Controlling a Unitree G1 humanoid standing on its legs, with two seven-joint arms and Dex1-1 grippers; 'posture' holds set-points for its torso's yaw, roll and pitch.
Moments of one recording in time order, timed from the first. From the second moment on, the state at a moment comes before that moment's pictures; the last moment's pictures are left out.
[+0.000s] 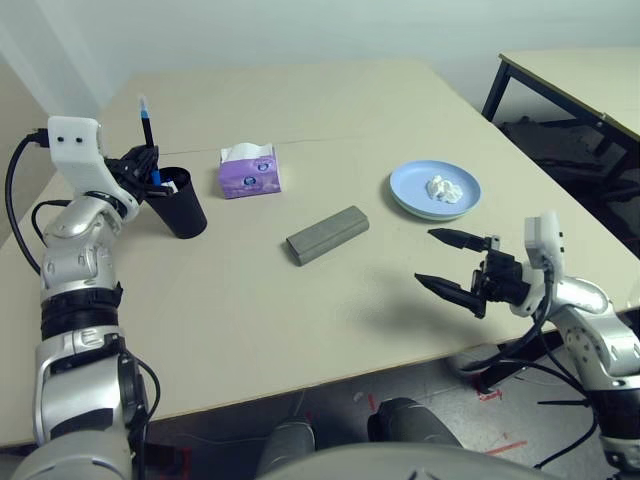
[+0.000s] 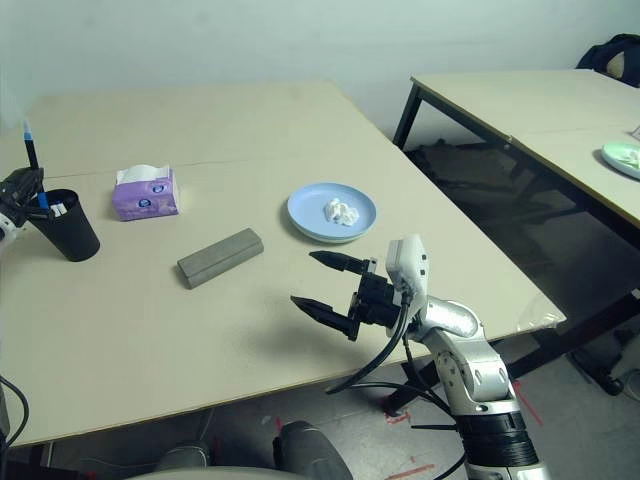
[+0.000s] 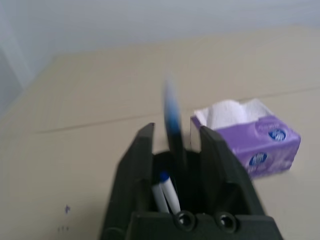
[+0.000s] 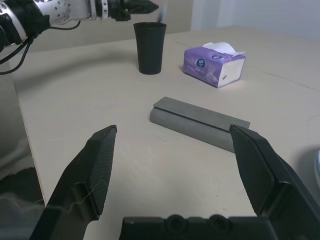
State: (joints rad) left arm -0.49 0.68 0.39 0.50 -0.24 0.17 -0.45; right arm -0.07 -0.54 -0.03 -0.15 0.55 0.14 1.08
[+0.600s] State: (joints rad) left arm -0.33 0.72 0.53 0.20 -0.40 0.27 -0.48; right arm -0.10 -0.53 -0.09 -0.13 0.53 0.13 0.96
